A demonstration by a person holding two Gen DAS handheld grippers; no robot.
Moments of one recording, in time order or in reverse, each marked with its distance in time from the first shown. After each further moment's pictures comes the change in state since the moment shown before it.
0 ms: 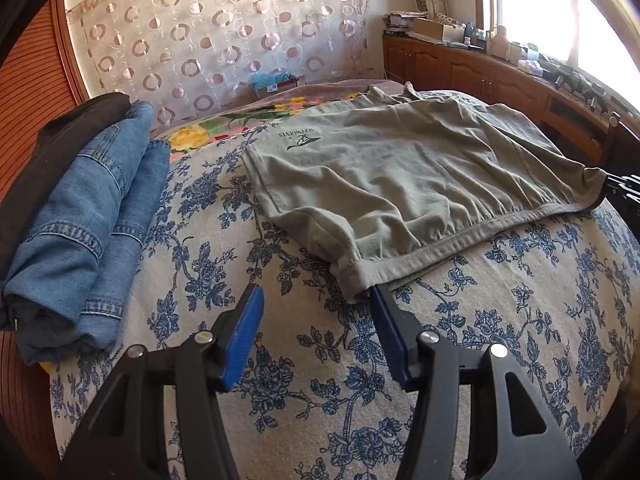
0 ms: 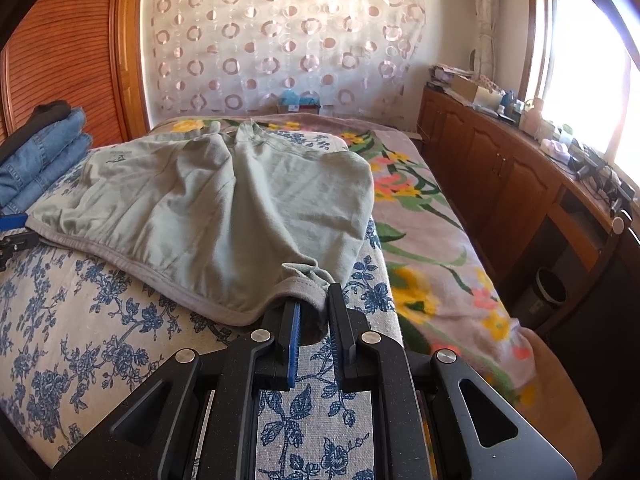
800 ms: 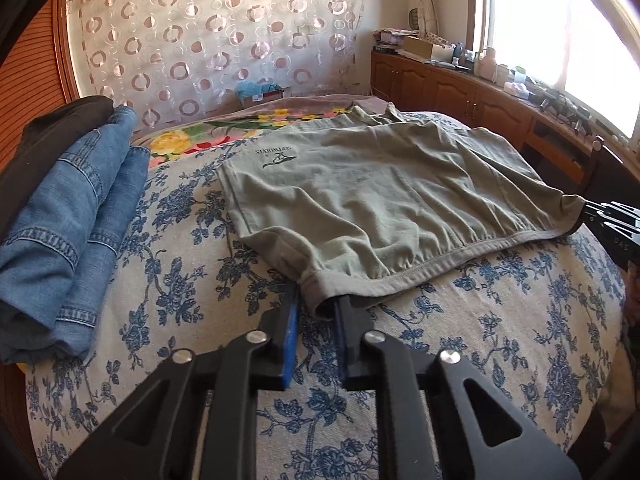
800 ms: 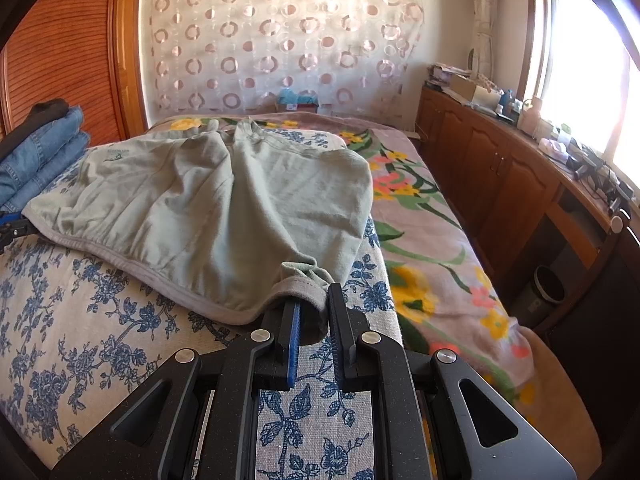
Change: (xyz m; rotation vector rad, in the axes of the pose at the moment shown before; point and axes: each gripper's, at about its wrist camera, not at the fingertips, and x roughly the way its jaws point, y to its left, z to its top) left arm -0.005 -0.005 0.008 -0.043 -0.052 -0.106; right arm 0.001 0.000 0.000 0.001 0.001 0.000
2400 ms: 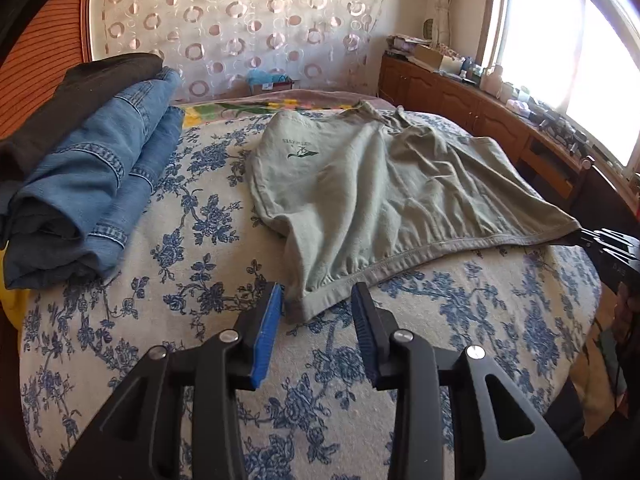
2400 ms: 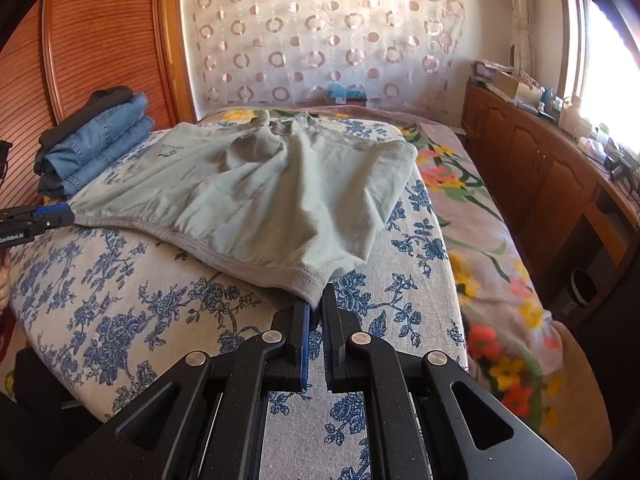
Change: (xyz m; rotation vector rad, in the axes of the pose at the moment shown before) left arm -0.035 0.025 -0.039 -0.107 0.015 -0.030; right arm -0.036 0.023 -0.024 -0.042 0.024 0.171
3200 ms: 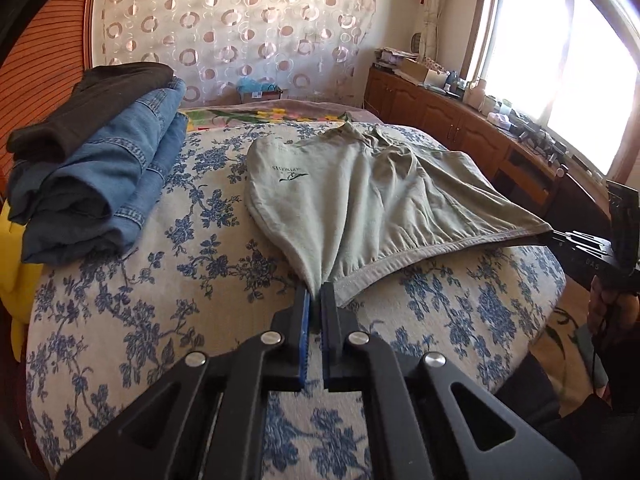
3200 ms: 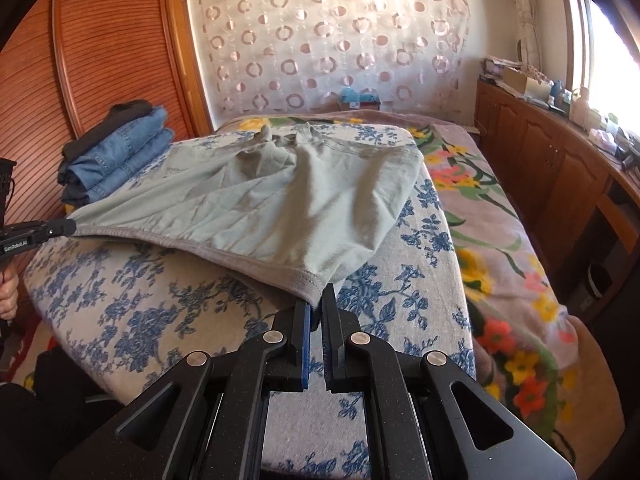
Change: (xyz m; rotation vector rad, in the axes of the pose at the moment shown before) left arm -0.060 0.002 -0.022 -0.020 -0.038 -0.078; right arm -0.024 -0.002 -0.009 0.026 -0.021 0.089
